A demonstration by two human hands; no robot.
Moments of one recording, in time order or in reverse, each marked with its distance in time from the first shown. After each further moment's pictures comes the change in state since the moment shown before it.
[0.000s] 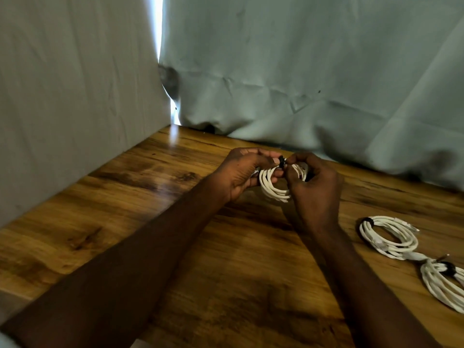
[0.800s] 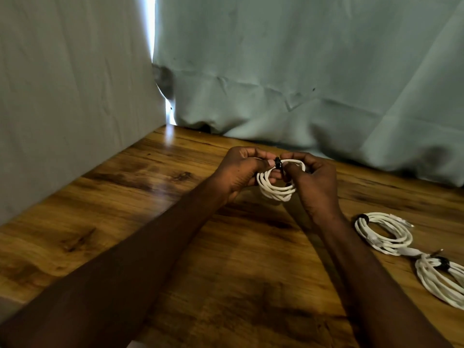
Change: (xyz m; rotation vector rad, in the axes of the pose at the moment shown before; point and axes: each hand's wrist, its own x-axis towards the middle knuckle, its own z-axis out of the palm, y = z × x) left_hand -0.002 -0.009 0.005 0.091 0.008 0.076; right_hand 0.010 -0.004 -0.002 0.440 -0.069 0.350
